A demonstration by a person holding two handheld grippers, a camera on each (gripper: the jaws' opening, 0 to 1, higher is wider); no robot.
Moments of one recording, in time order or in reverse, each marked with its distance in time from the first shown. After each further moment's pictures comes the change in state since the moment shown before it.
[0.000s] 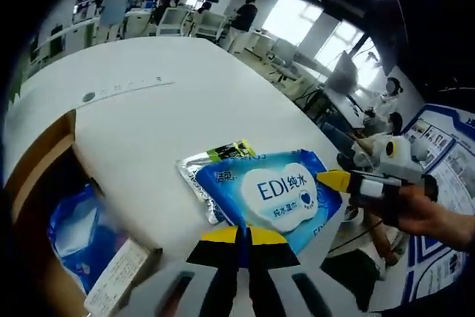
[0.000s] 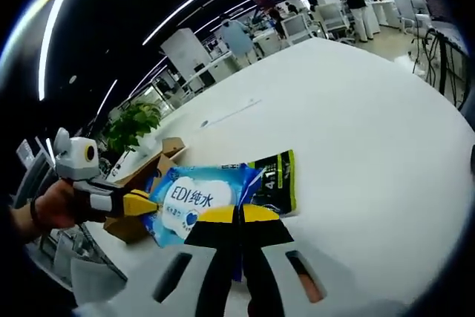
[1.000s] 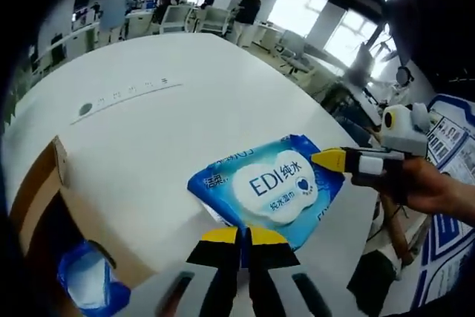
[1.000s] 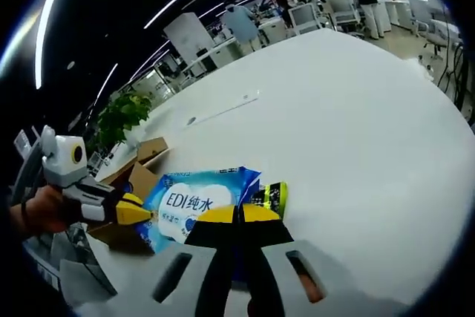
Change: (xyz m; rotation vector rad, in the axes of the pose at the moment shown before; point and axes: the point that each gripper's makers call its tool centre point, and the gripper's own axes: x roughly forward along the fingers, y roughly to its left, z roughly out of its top) left arm 0.051 0.042 0.031 0.036 0.044 0.080; right arm 0.069 -0.036 0.027 -0.041 0.091 0.001
